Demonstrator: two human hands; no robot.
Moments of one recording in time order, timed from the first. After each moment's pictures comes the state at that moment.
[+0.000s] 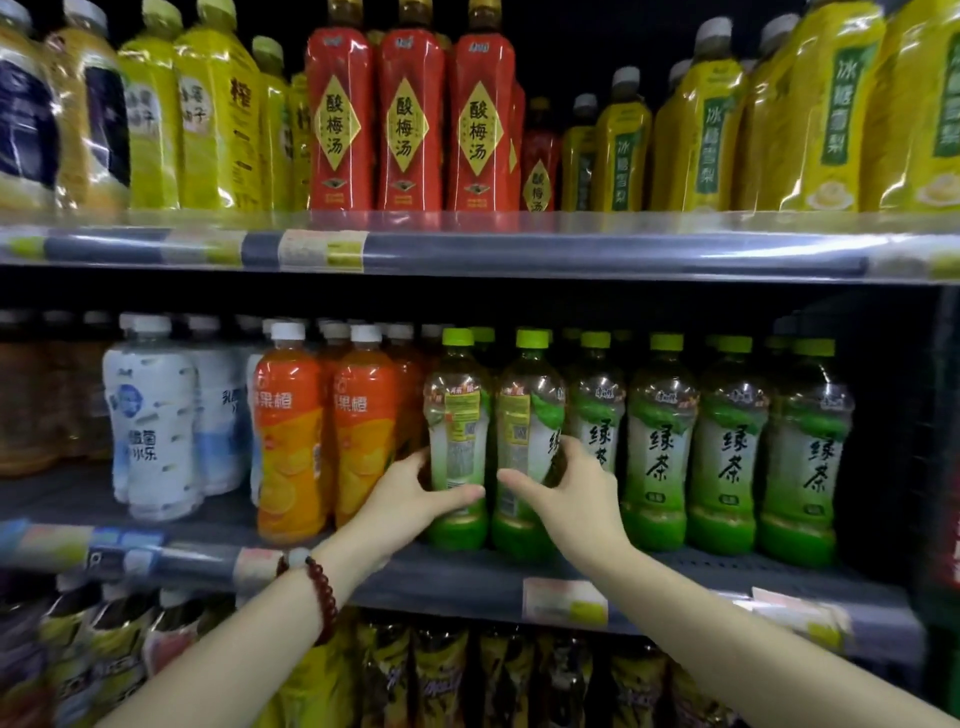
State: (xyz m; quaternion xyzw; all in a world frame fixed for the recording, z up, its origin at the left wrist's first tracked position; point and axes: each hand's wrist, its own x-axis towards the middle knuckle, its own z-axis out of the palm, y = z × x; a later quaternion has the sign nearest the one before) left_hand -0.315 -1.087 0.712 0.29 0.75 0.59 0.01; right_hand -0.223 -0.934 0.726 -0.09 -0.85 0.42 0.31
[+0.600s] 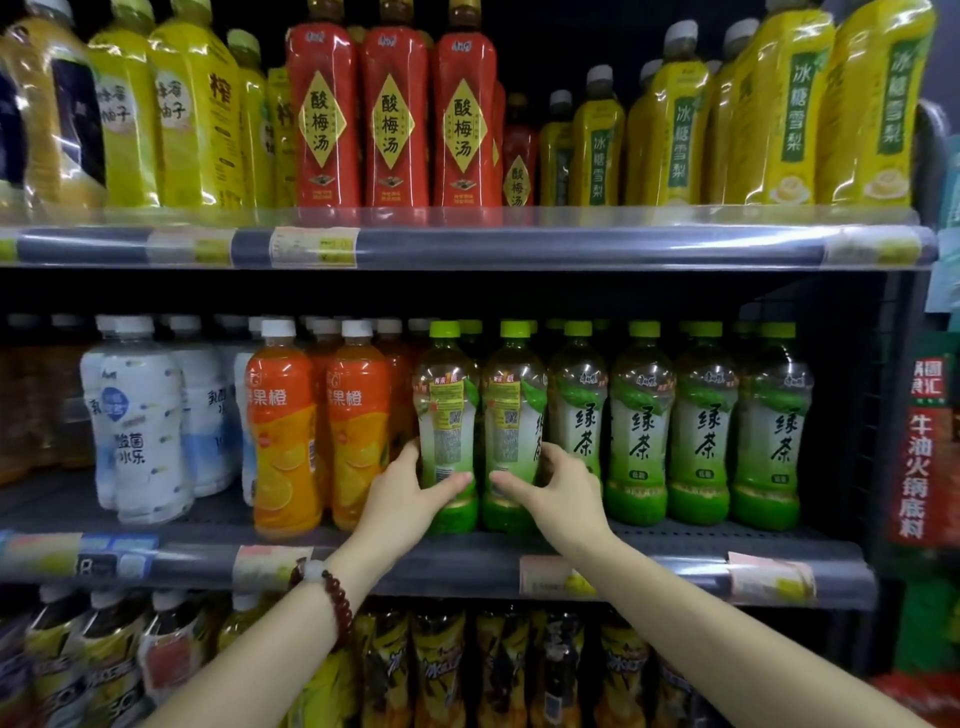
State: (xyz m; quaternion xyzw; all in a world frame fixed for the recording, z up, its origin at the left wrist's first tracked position) left_hand -0.307 -1.091 0.702 0.27 0.79 0.55 -0.06; right_hand -0.226 -0.941 0.711 -0.13 -0.83 0.44 0.30
